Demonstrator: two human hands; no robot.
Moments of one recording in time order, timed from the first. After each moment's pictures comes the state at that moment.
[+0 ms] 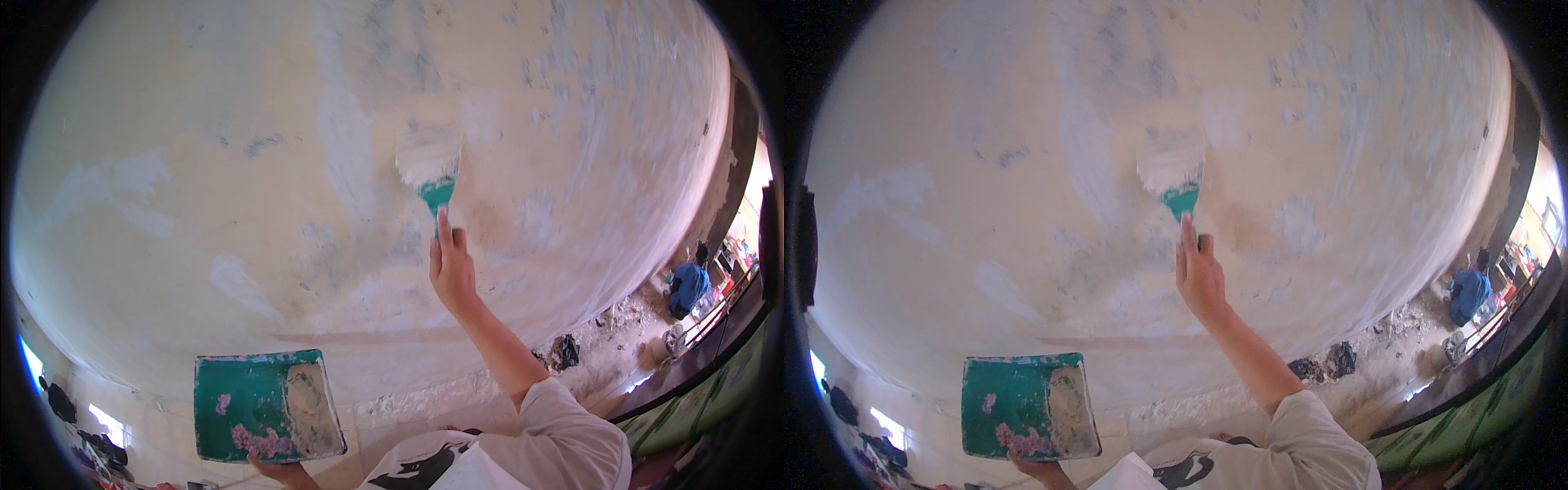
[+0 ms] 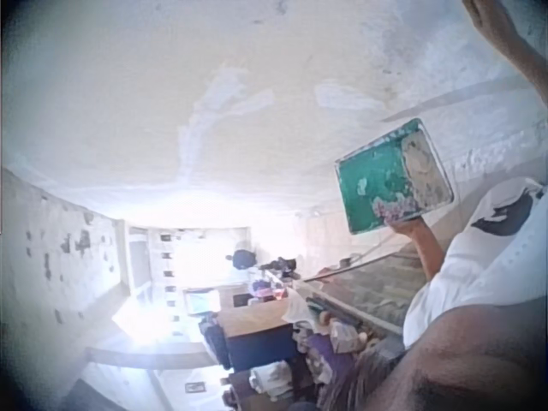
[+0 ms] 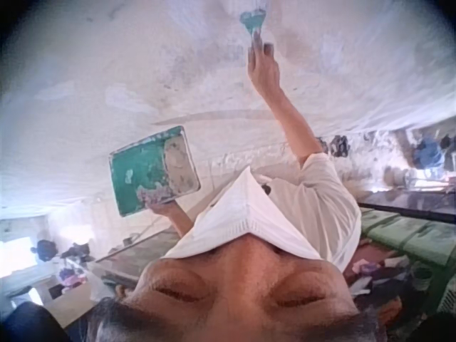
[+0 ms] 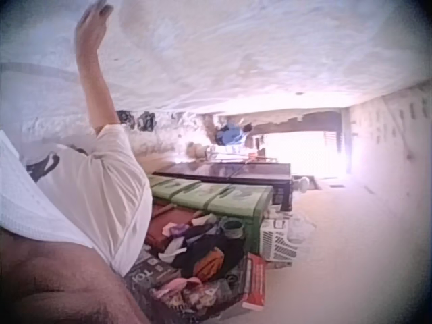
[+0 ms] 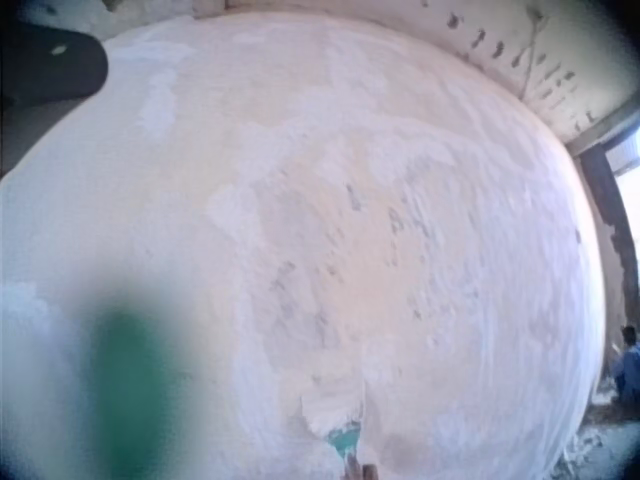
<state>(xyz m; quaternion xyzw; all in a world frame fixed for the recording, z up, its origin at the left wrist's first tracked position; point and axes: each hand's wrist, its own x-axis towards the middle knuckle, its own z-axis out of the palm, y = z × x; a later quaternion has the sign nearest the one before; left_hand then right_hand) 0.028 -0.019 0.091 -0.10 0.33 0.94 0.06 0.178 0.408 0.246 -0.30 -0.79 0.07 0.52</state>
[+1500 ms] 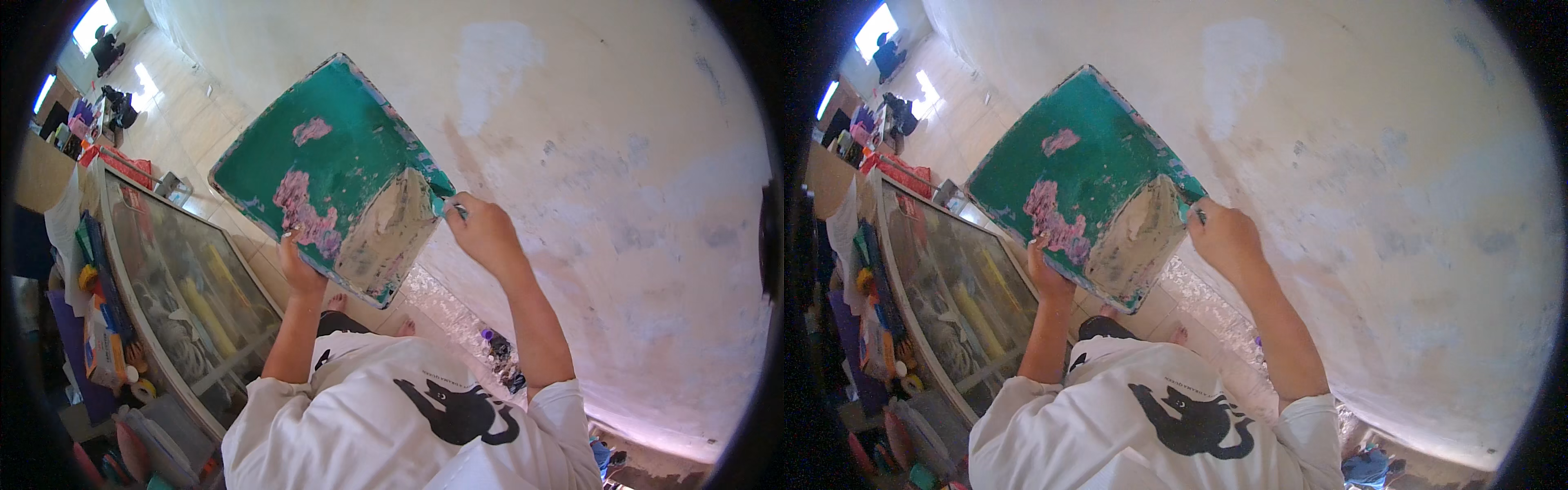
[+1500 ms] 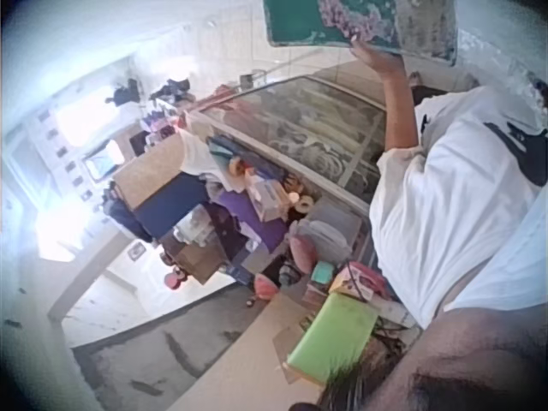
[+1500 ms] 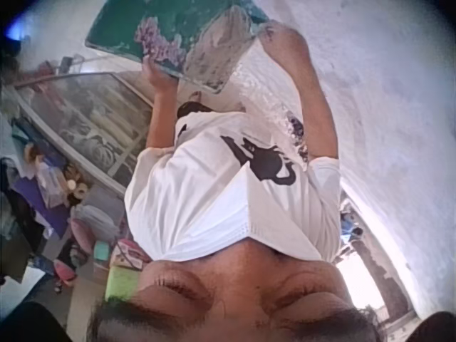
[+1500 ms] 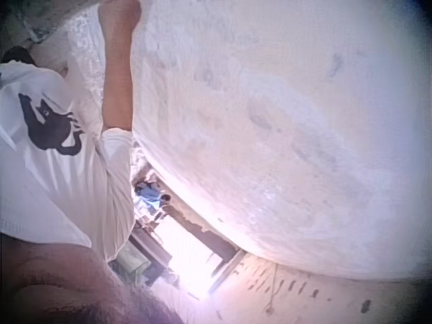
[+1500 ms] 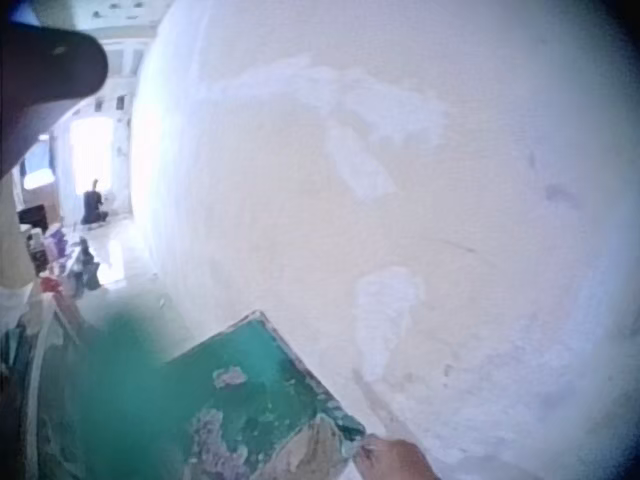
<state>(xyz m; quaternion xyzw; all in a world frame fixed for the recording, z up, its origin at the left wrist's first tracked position) 0.004 -0.028 0.026 -0.10 0.24 0.96 0.02 0.021 0.237 0.167 -0.07 -0.97 0.21 -0.06</state>
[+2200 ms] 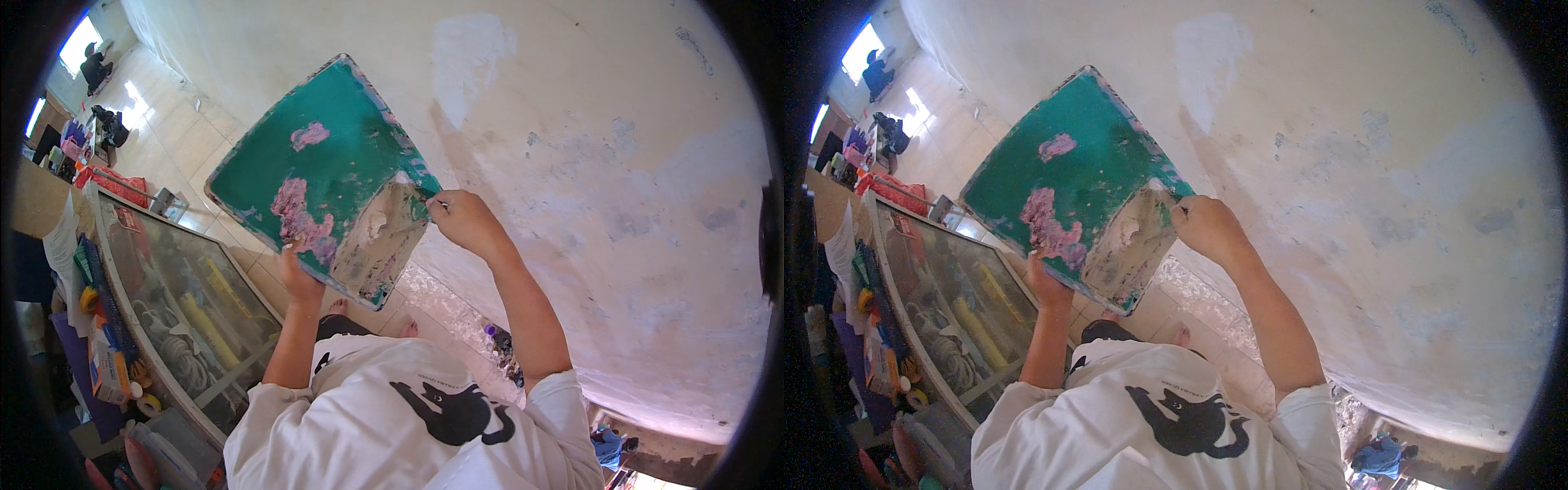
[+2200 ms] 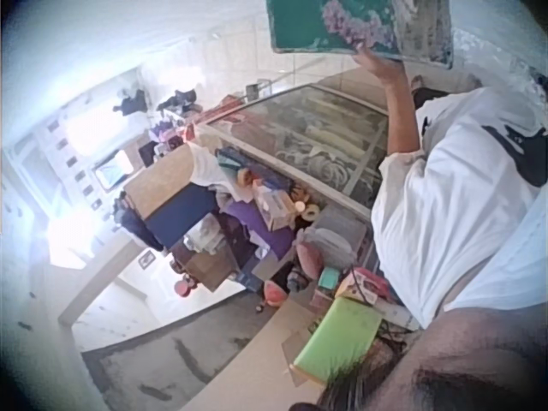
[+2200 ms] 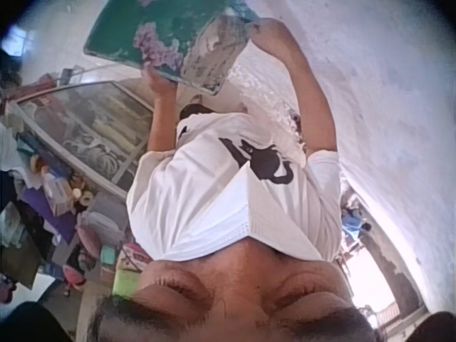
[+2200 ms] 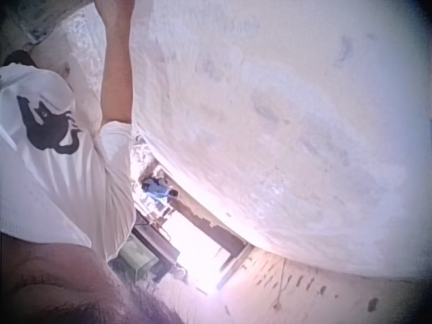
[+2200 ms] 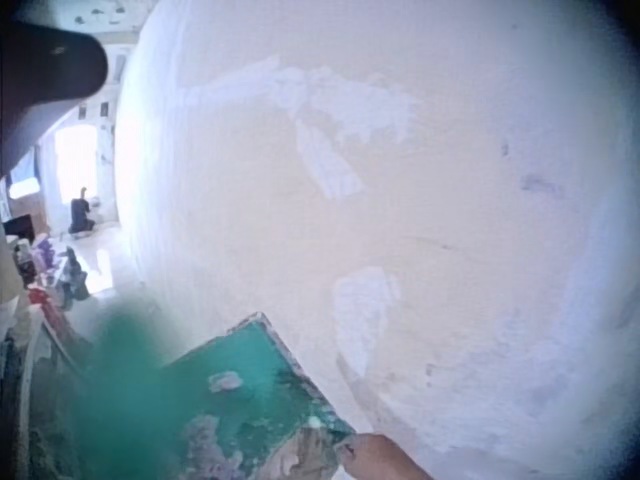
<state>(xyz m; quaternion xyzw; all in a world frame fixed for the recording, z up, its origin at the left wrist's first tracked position) 0.001 -0.036 0.004 -0.09 0.31 0.94 0.00 0.002 0.237 0.148 -0.09 -0.96 0.26 -0.08</state>
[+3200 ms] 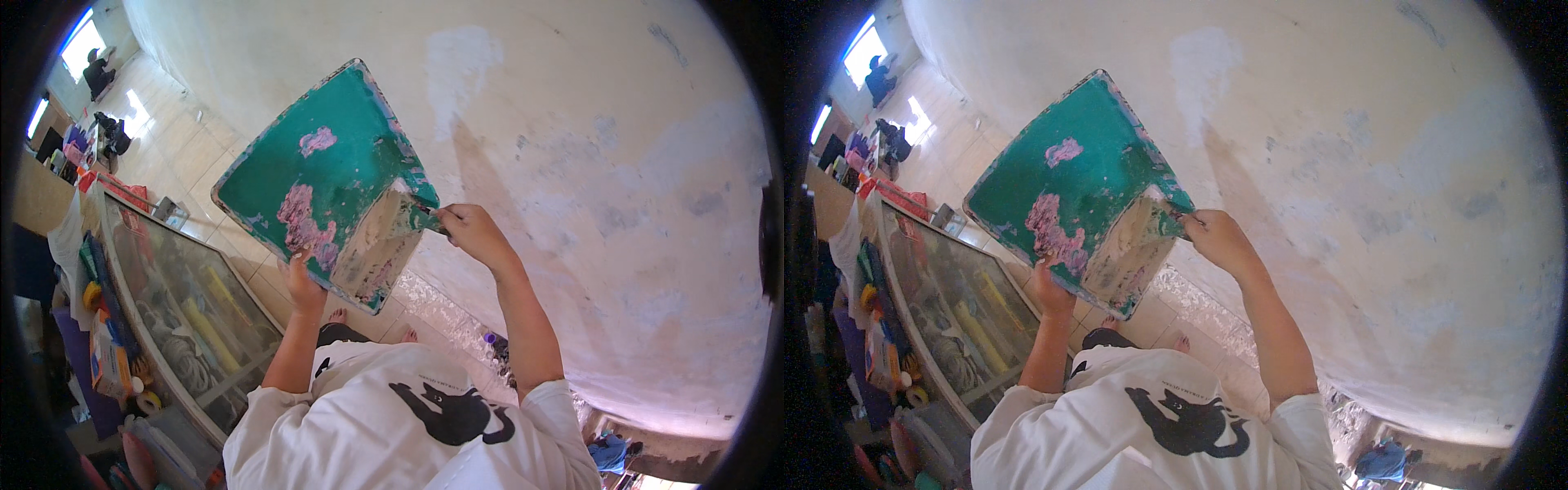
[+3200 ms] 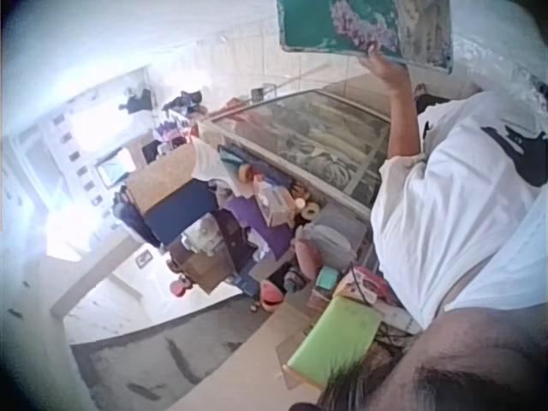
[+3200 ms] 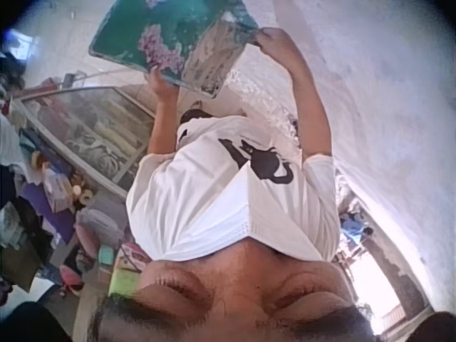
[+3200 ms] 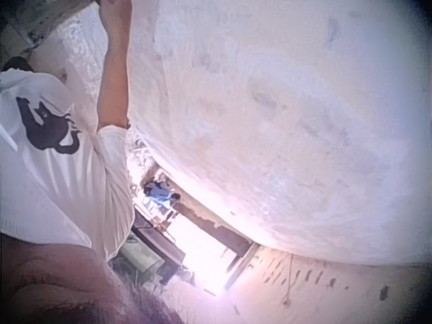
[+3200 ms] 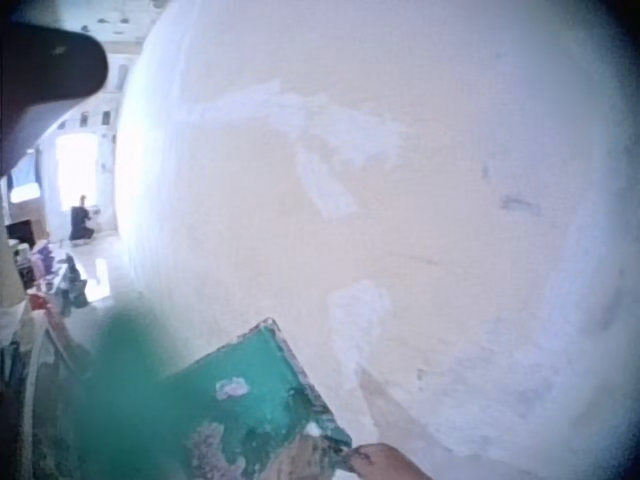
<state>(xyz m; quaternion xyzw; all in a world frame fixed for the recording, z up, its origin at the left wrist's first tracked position) 0.009 -0.049 -0.059 0.01 0.60 0.79 -0.13 0.016 0.257 0.132 -0.12 -0.88 0.44 -0.08</state>
